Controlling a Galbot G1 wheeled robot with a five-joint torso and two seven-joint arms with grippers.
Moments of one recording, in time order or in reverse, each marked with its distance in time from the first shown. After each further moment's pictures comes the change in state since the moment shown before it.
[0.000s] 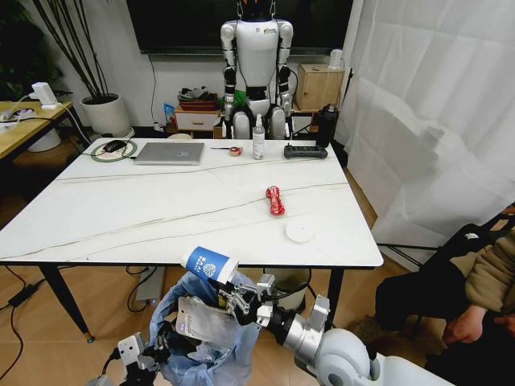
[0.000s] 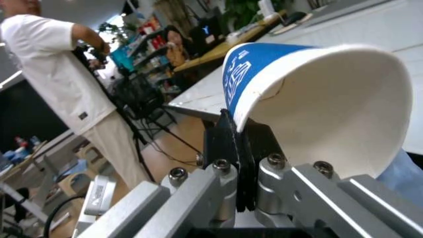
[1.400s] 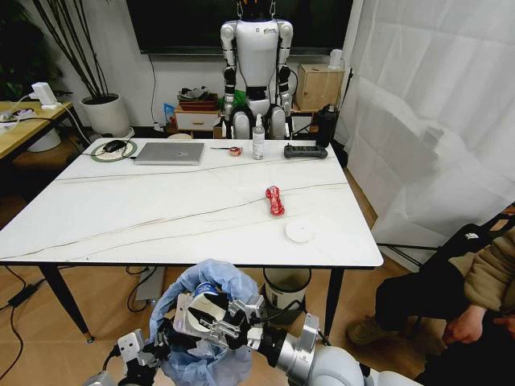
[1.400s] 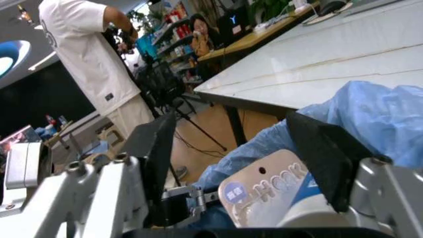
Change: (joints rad) left arm -0.016 -0.003 0.006 0.007 -0.008 0.008 -0.008; right arm -0.011 -0.001 -0.043 -0.020 -0.068 0.026 -0.096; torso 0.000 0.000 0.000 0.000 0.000
